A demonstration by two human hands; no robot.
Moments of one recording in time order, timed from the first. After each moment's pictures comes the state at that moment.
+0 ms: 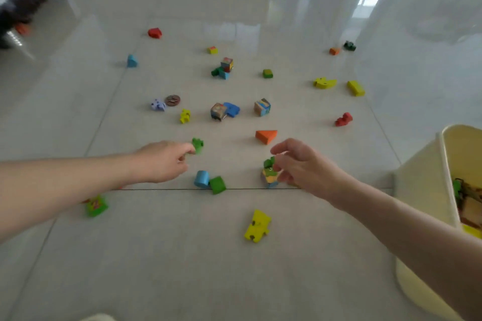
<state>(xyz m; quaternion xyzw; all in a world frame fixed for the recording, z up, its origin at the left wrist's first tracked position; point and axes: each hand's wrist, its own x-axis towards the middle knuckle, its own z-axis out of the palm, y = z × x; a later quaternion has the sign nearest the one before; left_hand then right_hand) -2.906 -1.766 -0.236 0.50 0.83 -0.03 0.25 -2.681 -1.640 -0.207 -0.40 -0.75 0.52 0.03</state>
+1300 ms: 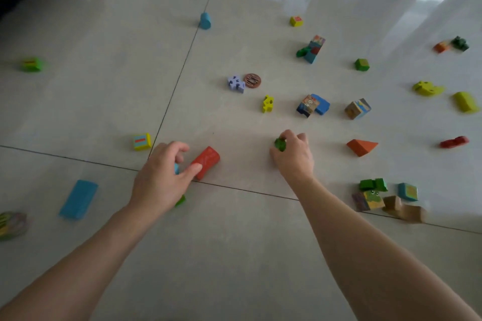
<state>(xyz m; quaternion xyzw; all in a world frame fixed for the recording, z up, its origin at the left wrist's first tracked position) -3.018 -1.896 -0.313 0.26 0.90 0.32 0.12 -2.907 -1.690 -0.333 -0.50 -0.81 0.29 0.00</state>
